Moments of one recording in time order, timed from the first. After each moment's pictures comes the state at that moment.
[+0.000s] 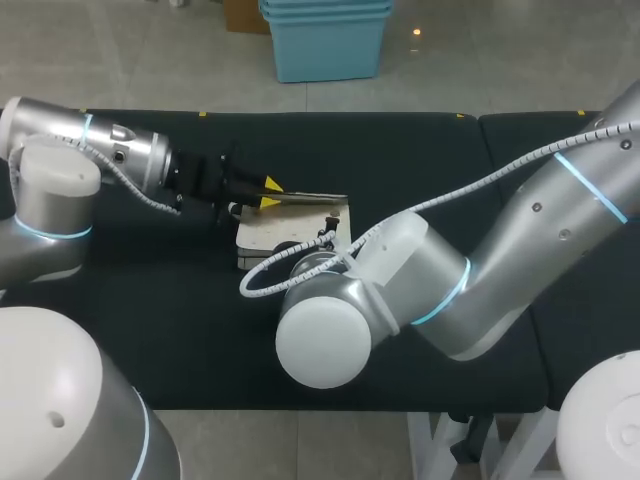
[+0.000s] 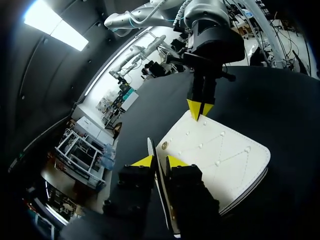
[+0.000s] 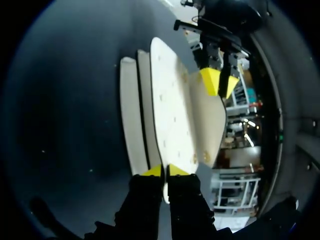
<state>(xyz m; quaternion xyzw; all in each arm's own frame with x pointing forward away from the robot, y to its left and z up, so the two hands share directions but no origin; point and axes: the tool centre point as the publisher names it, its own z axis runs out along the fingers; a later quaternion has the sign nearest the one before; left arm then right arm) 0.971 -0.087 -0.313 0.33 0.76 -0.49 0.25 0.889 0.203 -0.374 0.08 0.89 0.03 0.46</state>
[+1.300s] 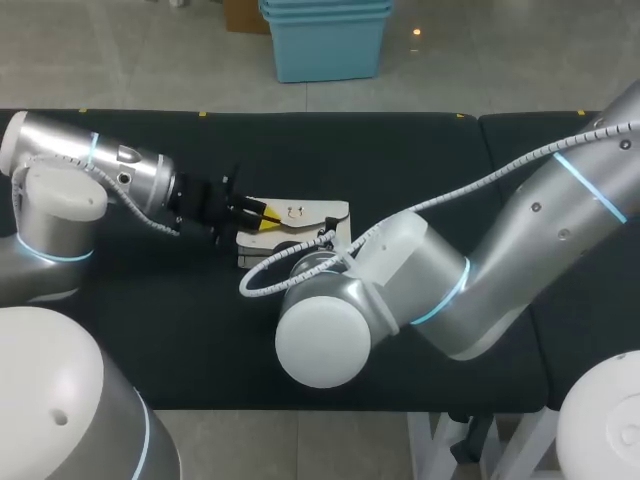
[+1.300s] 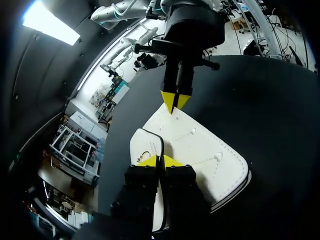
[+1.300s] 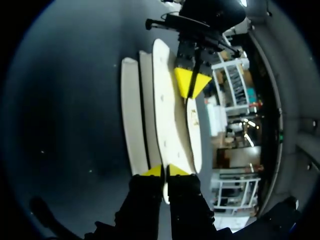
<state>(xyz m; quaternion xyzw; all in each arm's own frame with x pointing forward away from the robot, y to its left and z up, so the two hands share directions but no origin) 0.948 -0.082 -0.352 0.34 0.78 -0.45 0.25 0.890 0.203 -0.374 0.08 0.89 0.03 0.46</state>
